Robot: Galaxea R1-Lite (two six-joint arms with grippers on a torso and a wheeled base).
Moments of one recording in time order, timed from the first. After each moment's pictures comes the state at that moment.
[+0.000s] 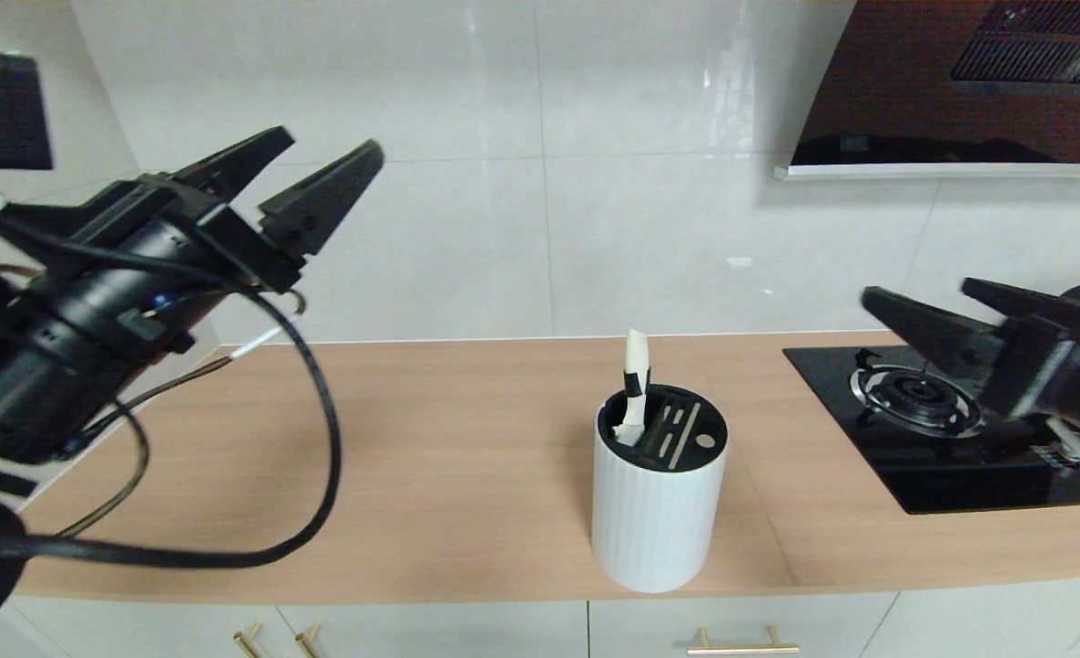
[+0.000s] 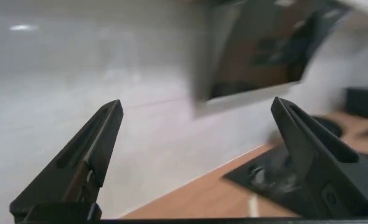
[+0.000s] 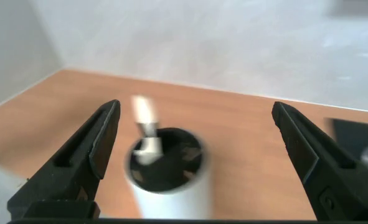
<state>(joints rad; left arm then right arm) -0.27 1.49 -0.66 -1.32 -0.31 -0.14 0.55 1.19 -0.60 -0.67 -0.23 0.07</state>
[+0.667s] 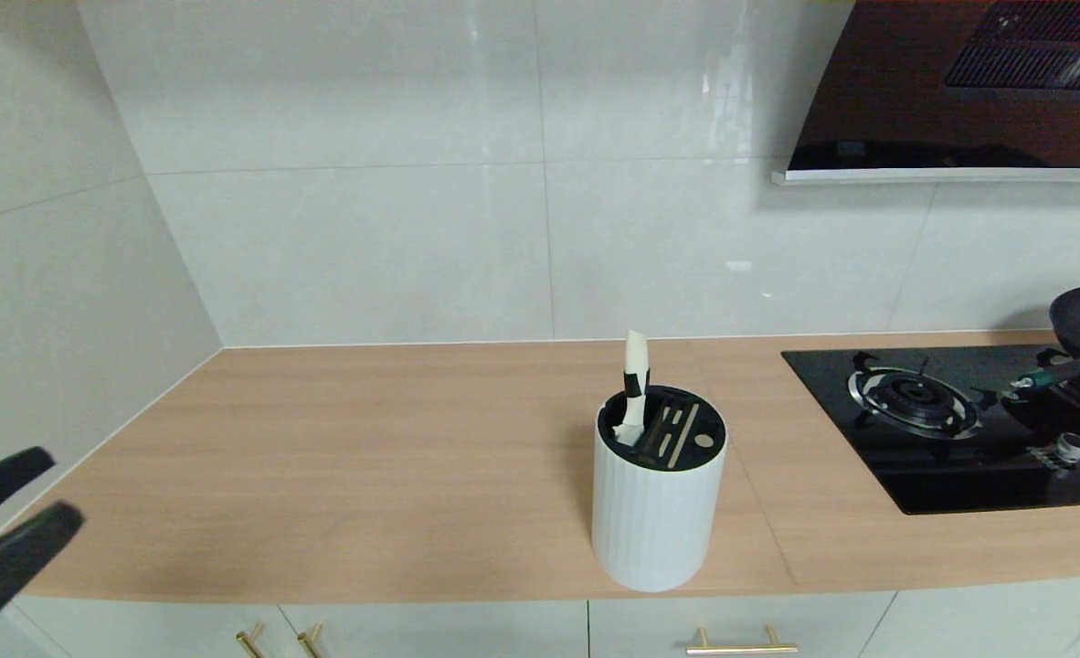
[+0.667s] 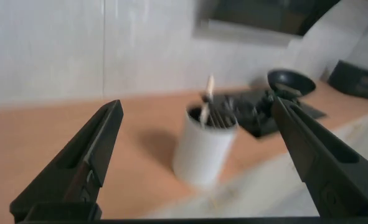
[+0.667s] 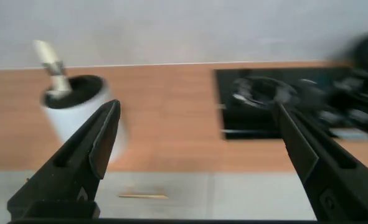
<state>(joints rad) -0.12 0.62 -0.32 -0.49 -0.40 -0.33 0.19 0.29 -0.51 0.15 -0.22 0.03</state>
